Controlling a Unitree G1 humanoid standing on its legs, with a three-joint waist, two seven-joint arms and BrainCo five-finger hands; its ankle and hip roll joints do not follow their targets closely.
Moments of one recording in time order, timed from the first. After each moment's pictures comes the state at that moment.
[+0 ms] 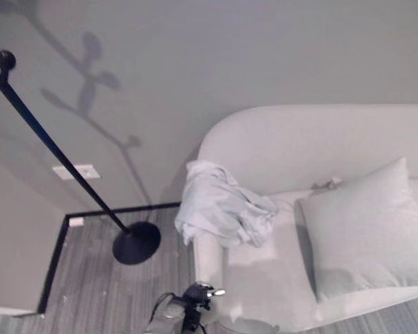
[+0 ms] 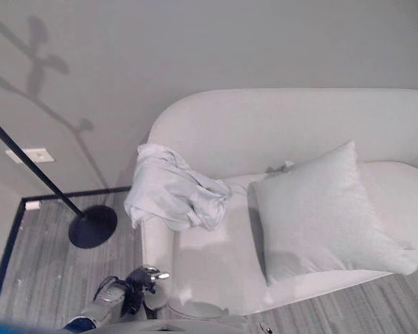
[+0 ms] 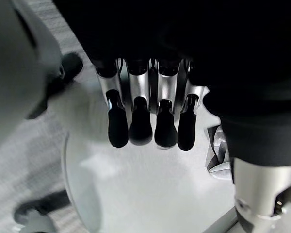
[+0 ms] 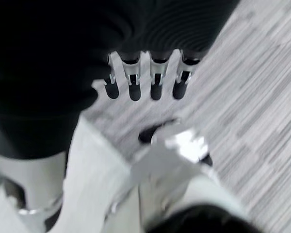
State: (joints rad) left arm -0.03 0.23 -0.46 0.91 -0.28 -0.02 -0.09; right arm 0.01 -0.18 -0.05 1.39 0.55 0.06 0.03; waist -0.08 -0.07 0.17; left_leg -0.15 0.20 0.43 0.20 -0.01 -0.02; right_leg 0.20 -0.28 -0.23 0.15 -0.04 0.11
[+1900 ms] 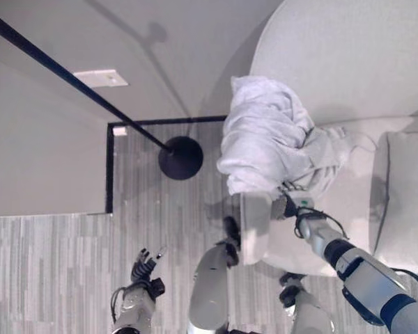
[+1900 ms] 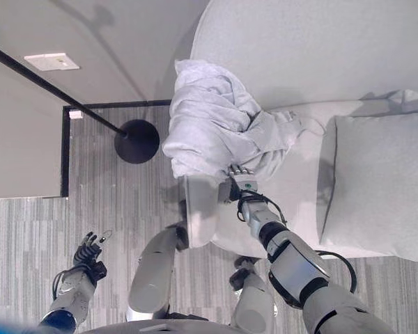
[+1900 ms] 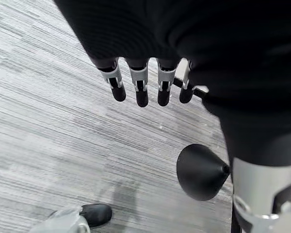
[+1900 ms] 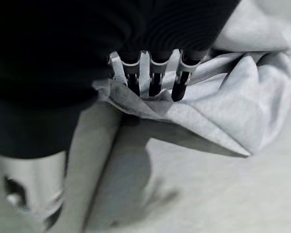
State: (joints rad) left arm -0.03 0.30 -0.06 0.86 -0.61 -0.22 0.15; right arm -0.72 -0.24 0.71 1.15 -0.69 0.03 -0.41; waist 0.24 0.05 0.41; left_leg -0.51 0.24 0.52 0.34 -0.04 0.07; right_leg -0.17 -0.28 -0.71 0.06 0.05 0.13
